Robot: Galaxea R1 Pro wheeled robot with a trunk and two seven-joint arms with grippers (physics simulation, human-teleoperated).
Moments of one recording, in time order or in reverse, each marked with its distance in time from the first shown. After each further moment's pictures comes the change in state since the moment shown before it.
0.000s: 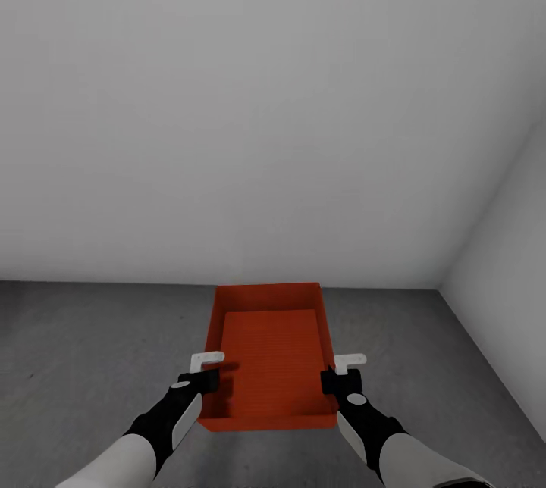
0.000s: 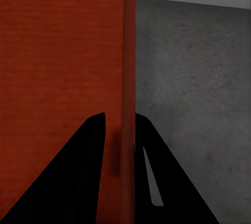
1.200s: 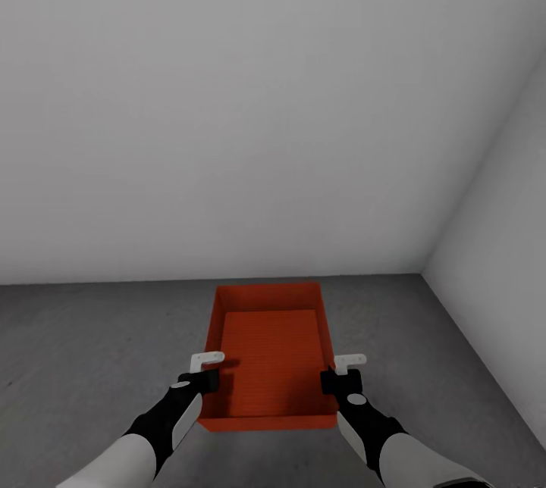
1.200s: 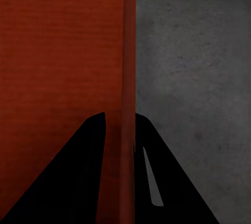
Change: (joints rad) left arm 0.000 0.000 0.000 0.000 -0.002 0.002 0.000; right arm 0.000 0.000 0.001 0.001 -0.003 0.000 0.000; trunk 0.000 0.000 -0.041
